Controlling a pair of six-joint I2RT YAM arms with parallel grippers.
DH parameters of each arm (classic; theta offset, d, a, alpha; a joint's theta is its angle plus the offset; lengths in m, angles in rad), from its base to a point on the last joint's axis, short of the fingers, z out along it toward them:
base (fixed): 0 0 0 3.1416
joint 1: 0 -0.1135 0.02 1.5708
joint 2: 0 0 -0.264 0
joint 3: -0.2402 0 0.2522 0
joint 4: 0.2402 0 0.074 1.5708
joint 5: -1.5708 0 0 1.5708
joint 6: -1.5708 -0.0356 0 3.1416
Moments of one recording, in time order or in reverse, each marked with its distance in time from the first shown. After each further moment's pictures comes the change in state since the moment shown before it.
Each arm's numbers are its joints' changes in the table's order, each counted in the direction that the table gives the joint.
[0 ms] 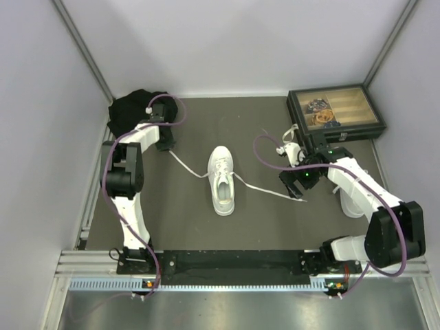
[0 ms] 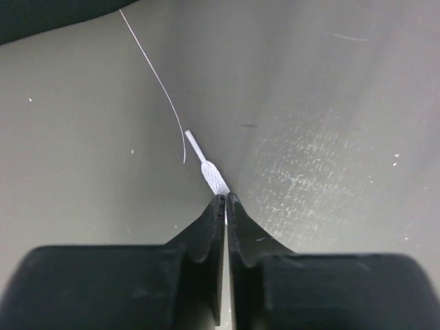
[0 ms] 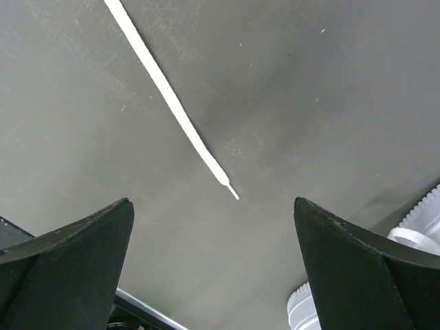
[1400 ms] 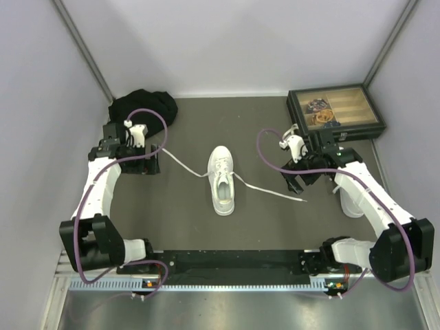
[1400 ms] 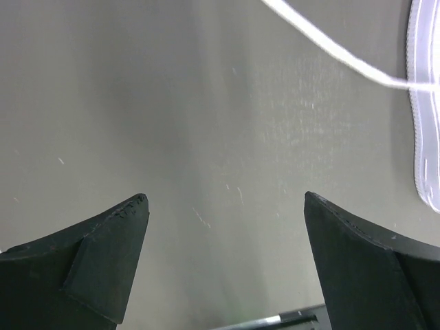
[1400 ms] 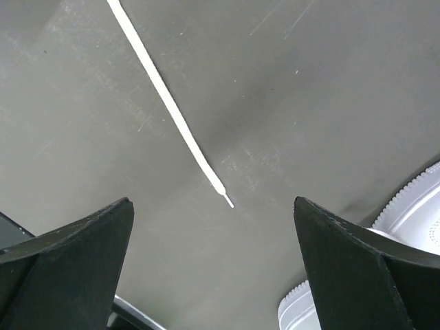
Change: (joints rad) left arm -0.238 -0.760 0.400 0.353 -0.421 -0.563; right arm -0.002 -0.099 -0.042 -0.002 0.042 -0.006
